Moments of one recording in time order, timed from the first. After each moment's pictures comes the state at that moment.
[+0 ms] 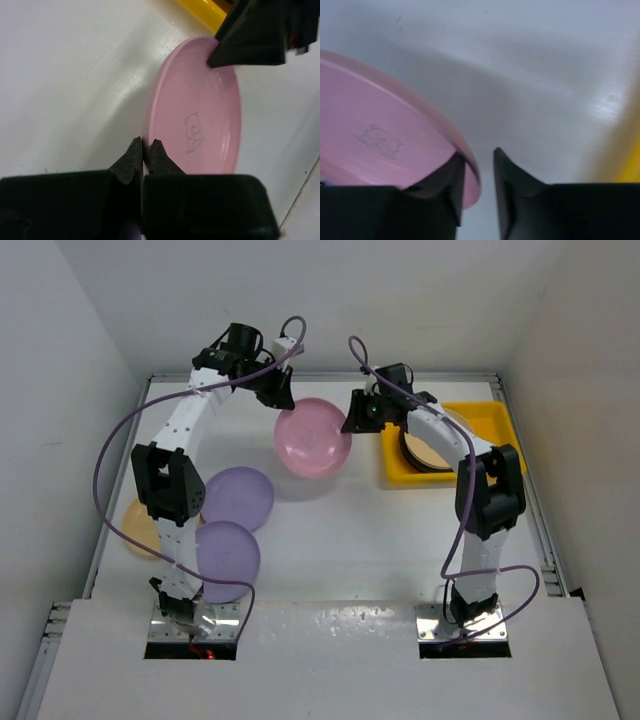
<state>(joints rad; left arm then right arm) -0.24 2.05 2.11 -0.92 0.62 0.32 0.34 1.95 1.58 -0.41 -0.29 0.30</state>
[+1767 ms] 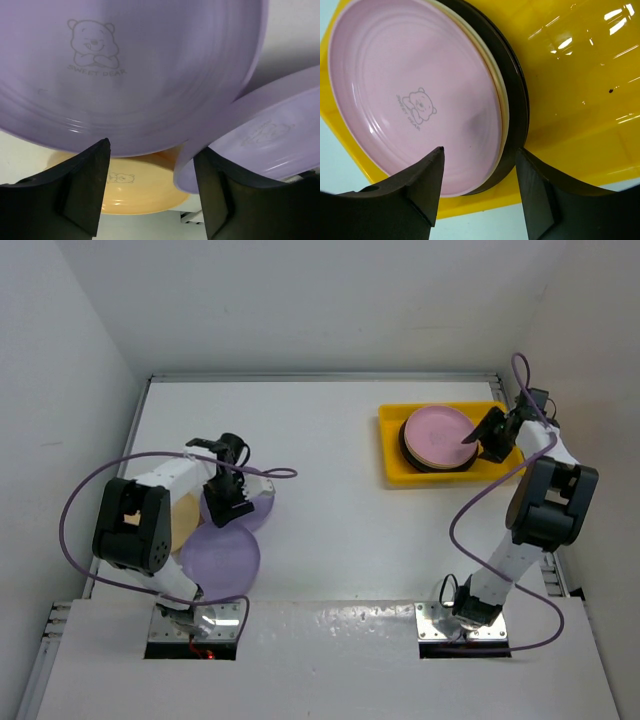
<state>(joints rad) -0.23 1.62 1.05 -0.95 0.01 0.94 -0.37 1.83 1.29 -0.46 -0.27 0.40</state>
